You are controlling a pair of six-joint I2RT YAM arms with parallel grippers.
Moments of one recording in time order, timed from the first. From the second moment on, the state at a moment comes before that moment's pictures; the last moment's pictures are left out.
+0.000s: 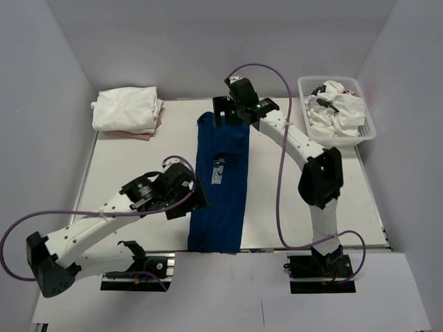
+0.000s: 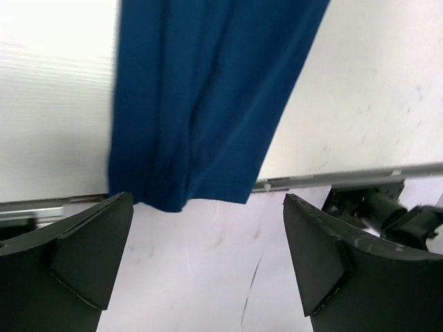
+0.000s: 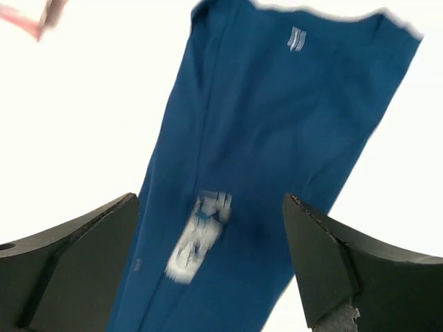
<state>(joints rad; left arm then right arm) -0.88 1.06 0.97 -0.93 -0.10 -1.09 0.60 2.09 2.02 -0.61 0.01 0.28</state>
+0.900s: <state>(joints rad) -0.88 0.98 0.84 -0.99 -0.26 -1.11 0.62 2.32 1.94 -0.78 0.10 0.41</state>
